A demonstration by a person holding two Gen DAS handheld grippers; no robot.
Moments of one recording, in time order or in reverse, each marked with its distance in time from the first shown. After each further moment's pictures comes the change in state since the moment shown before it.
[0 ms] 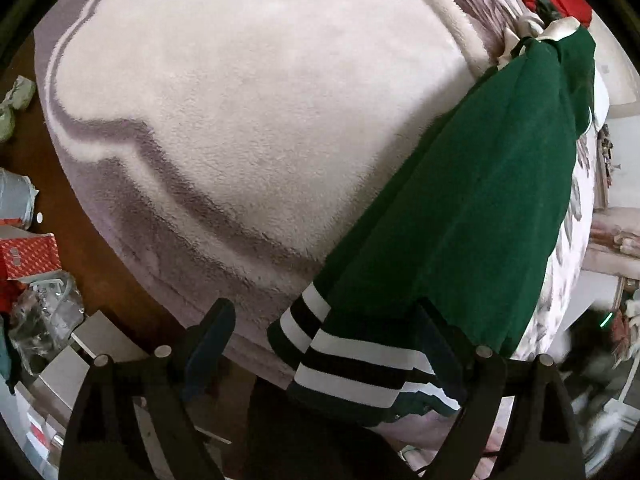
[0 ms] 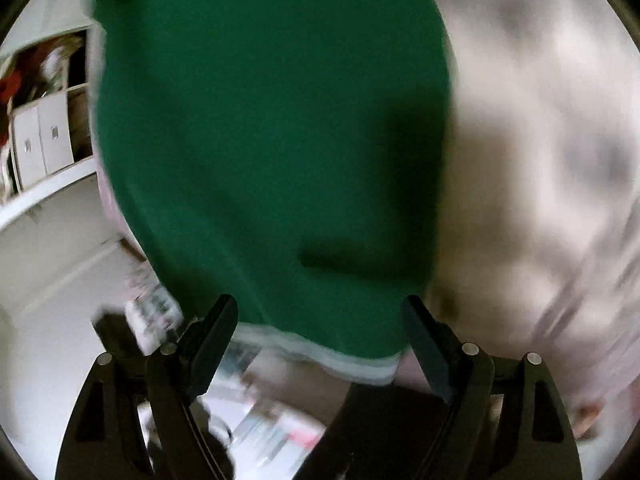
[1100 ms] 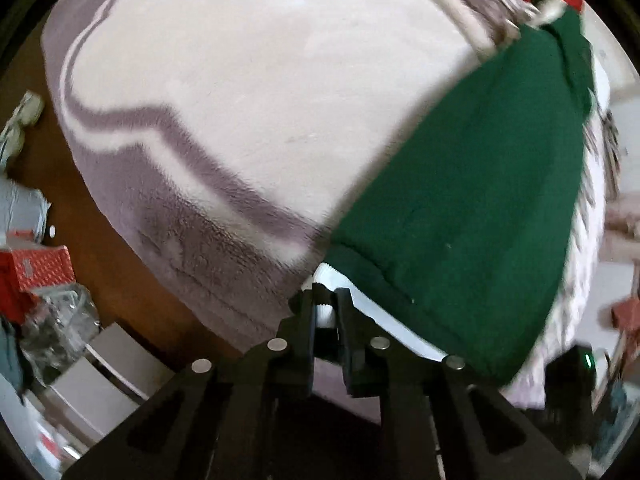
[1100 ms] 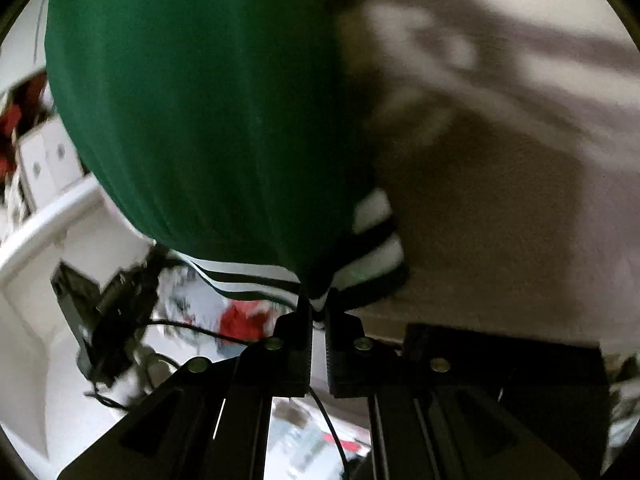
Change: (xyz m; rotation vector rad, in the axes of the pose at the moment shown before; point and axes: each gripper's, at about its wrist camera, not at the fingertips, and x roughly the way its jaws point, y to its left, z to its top) left arm -0.009 0.011 -0.017 0.071 -0.025 0.038; right arm 0.088 -0.043 -0.071 0.009 -0.035 0.105
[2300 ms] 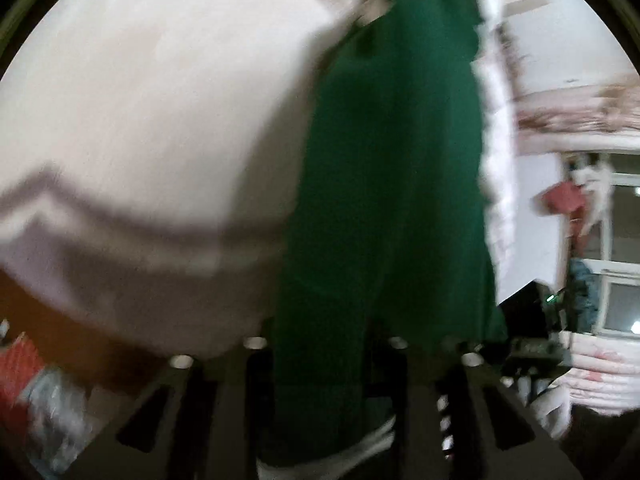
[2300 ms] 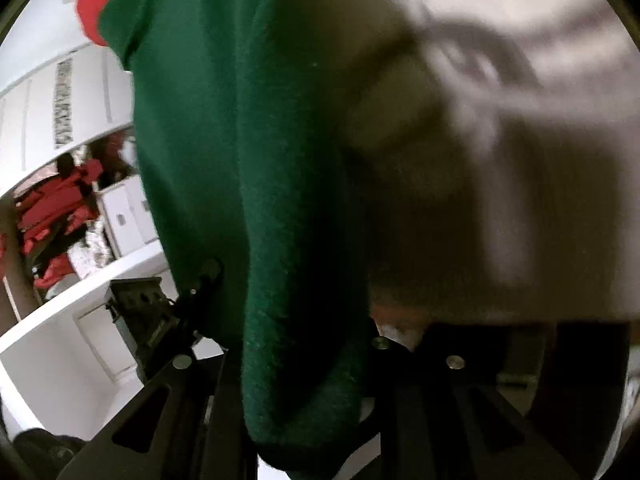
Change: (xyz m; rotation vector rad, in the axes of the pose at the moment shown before) left arm 0.025 -0.005 0.022 0.302 0.214 -0.226; right arm -0.043 0.002 -0.068 0.086 -0.232 0.261
